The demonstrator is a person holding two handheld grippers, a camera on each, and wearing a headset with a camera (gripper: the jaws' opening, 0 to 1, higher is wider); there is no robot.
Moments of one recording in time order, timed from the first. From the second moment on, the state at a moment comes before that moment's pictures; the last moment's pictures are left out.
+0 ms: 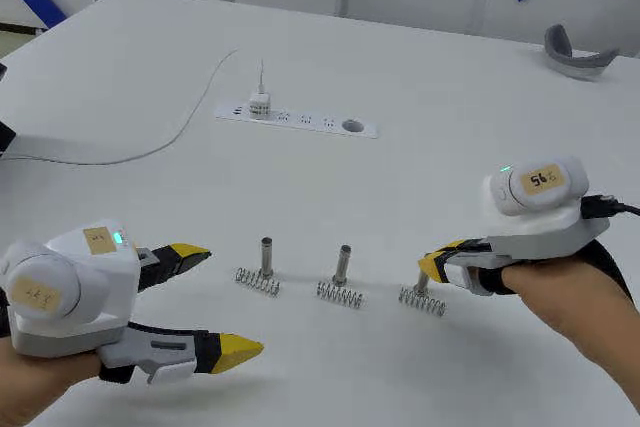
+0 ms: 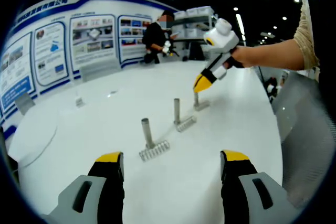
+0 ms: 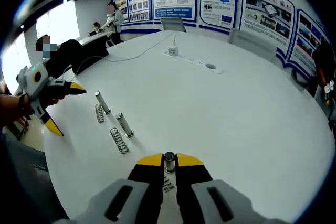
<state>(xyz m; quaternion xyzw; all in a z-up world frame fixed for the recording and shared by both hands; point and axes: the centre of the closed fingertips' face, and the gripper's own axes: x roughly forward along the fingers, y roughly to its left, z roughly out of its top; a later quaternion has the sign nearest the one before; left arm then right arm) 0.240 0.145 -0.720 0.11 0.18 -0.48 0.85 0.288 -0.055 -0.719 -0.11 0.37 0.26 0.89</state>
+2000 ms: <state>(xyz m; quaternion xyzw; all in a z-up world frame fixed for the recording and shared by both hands) 0.239 0.143 -0.719 0.11 0.18 -0.48 0.85 0.261 -0.071 -0.738 -0.20 0.34 0.39 0.83</state>
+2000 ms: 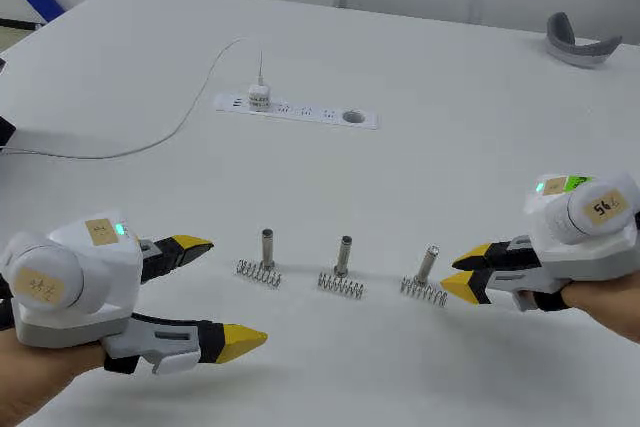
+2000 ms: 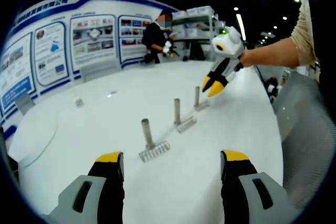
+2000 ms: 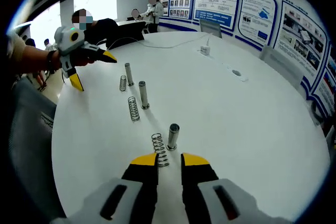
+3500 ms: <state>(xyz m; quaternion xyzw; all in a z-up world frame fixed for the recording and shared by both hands) 0.236 0.142 -0.724 0.11 0.18 -0.48 0.85 0.255 -0.061 -0.769 -0.26 0.39 0.45 0.76</state>
